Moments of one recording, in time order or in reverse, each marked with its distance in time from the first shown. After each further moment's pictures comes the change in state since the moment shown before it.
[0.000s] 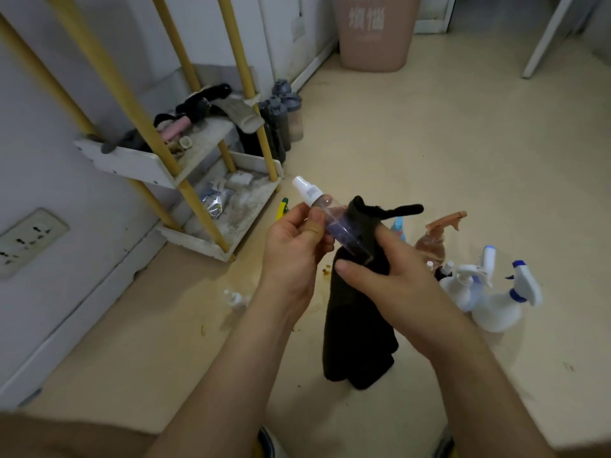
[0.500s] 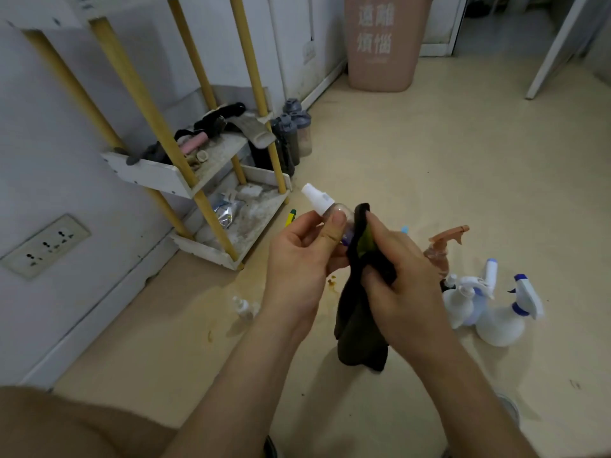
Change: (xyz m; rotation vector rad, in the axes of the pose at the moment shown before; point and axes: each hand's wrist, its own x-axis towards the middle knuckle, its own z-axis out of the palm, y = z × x) left_hand -0.034 0.023 0.013 0.108 -0.018 0.080; right_hand -0.010 -0.004 0.009 -0.288 0.254 -0.409
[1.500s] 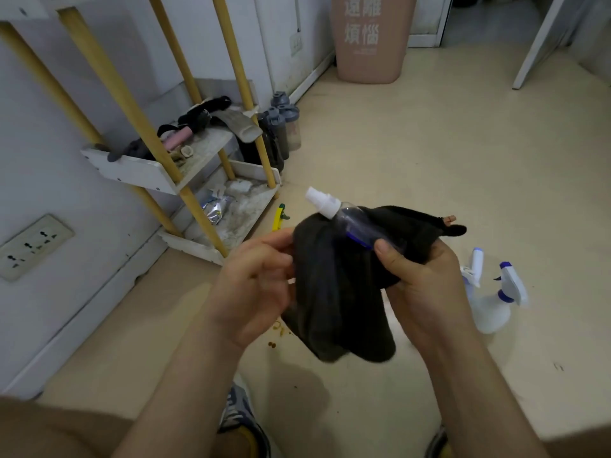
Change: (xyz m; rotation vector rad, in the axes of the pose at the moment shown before) left_hand -0.008 0.004 -0.051 -0.199 -0.381 -0.223; right_hand 0.000 0.016 -0.021 0.966 0.210 0.540
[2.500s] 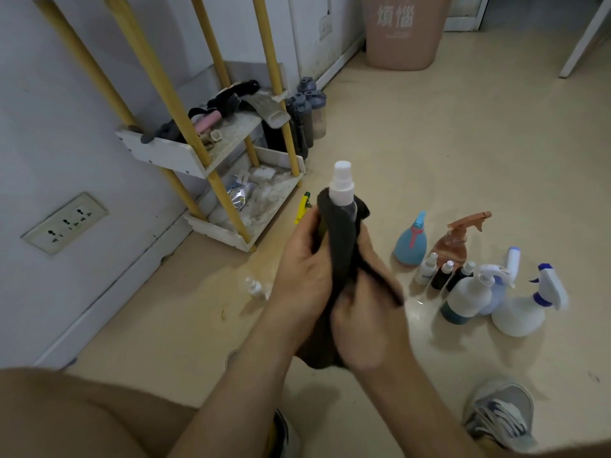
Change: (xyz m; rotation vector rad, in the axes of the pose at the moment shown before) left_hand 0.001 -0.017 0.033 0.337 0.387 0.284; right_hand -0.041 0.050 0.060 -0.856 -0.111 -0.266
